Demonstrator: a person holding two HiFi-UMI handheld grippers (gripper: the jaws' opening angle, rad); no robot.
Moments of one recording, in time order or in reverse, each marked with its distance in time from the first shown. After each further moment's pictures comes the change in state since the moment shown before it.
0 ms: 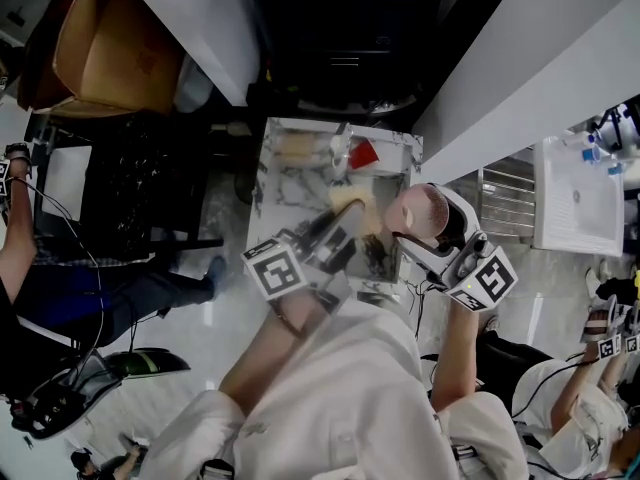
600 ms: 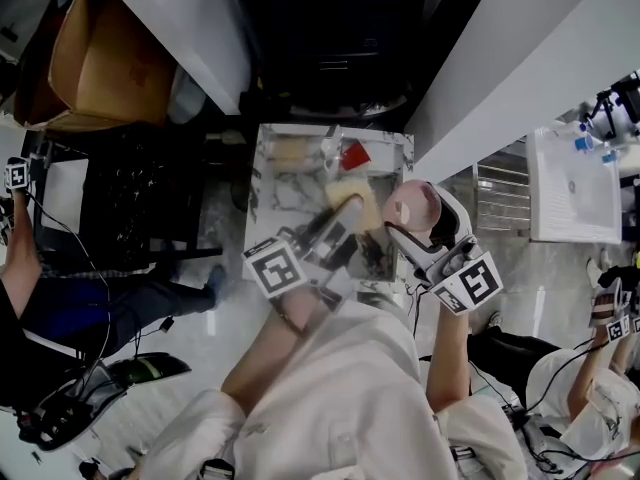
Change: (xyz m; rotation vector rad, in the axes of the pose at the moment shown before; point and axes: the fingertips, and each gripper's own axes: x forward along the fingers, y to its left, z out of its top) left arm 0.008 -0.013 0.001 -0.028 -0.008 -0.042; right arm -0.005 -0.006 -0.011 -0.044 0.026 -0.206
